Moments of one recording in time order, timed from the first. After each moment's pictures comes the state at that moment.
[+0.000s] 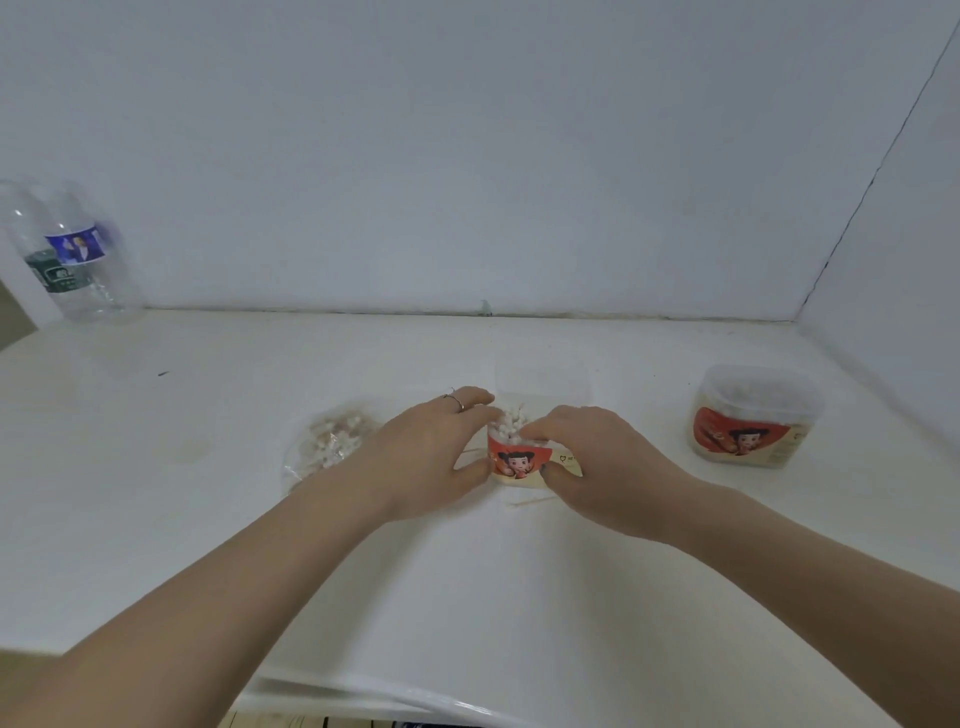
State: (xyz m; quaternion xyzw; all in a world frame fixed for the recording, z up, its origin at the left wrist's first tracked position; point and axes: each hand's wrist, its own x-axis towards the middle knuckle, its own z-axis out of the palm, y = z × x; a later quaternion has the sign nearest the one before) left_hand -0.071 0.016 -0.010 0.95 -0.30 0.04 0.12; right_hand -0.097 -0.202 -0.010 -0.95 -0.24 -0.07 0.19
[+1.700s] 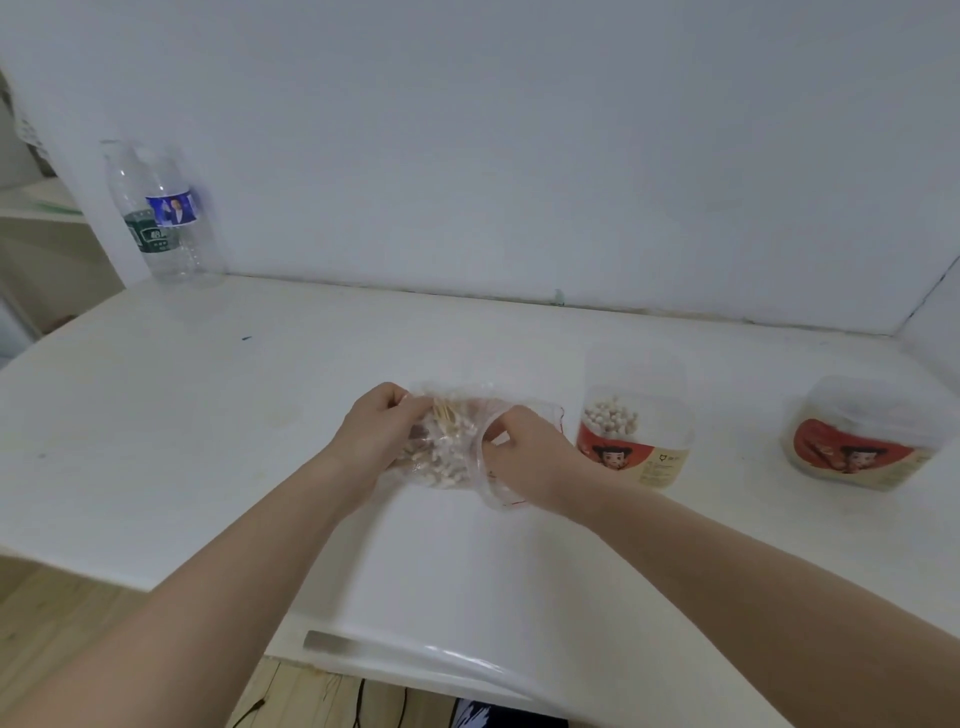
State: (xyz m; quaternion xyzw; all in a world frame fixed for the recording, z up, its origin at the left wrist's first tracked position) left_hand -0.066 0.122 -0.044 0.75 0.15 -0.02 0.64; right_hand -0.068 -0.055 -0.034 -0.89 -0.08 0.12 0.43
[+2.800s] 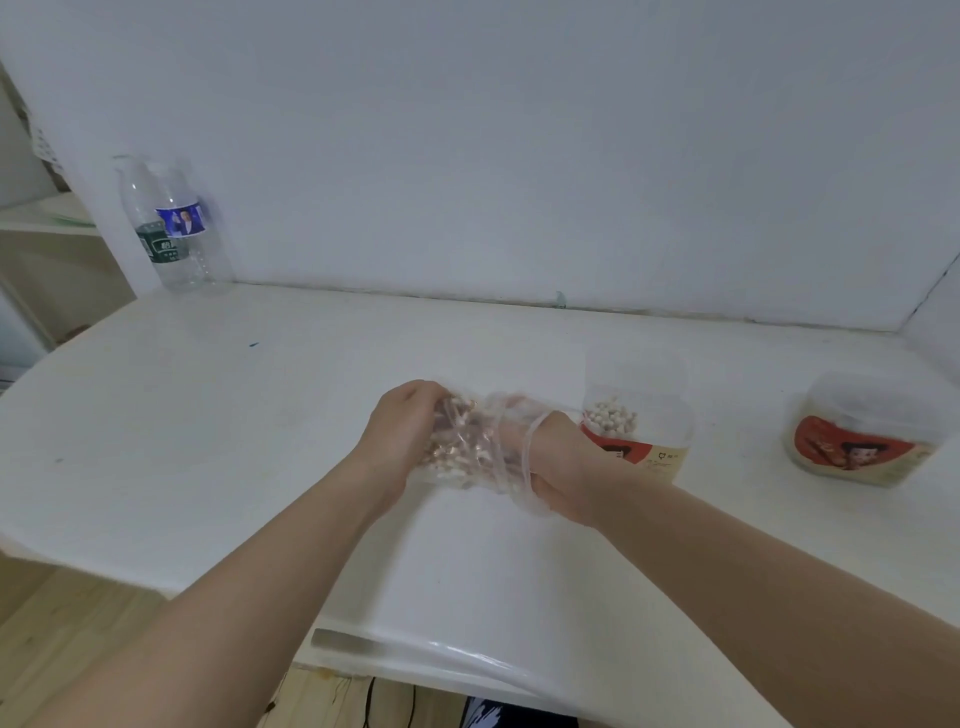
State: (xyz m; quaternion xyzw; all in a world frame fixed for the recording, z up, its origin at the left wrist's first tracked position) left_hand -0.076 0.095 -0.024 0.75 0.14 -0.02 0.65; right_hand -0.059 -0.063 -0.043 -0.69 0.02 0.22 0.69
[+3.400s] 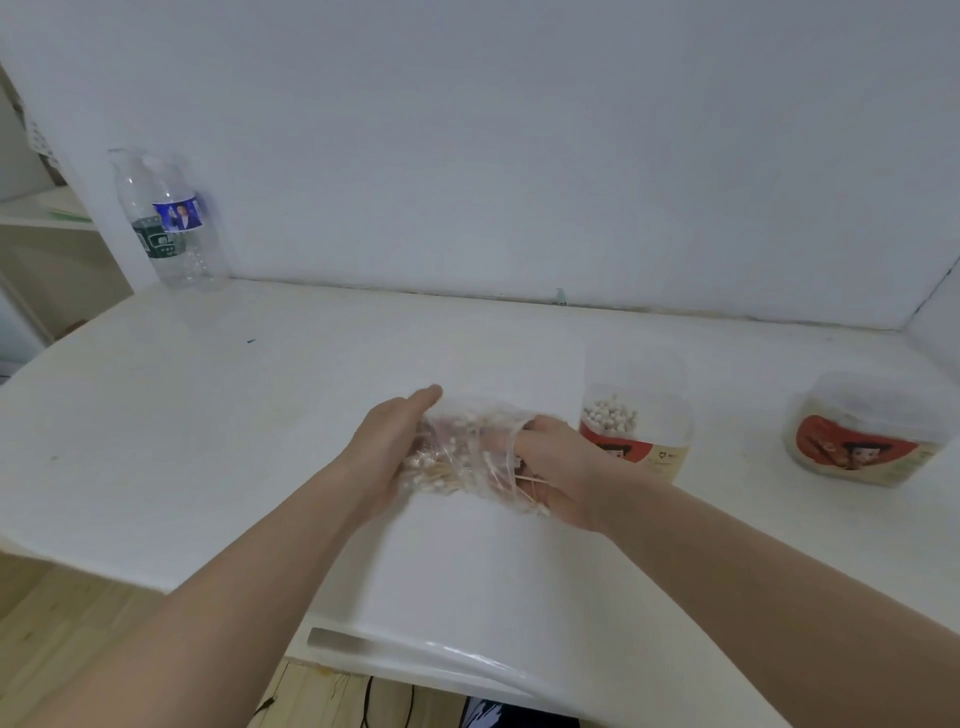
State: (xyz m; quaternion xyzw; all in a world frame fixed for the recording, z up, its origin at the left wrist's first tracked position) left_hand -0.079 0.108 -0.034 0.68 0.18 -0.08 0.70; right_hand -0.060 -0.073 -0.046 -0.60 0.03 0.33 0.73
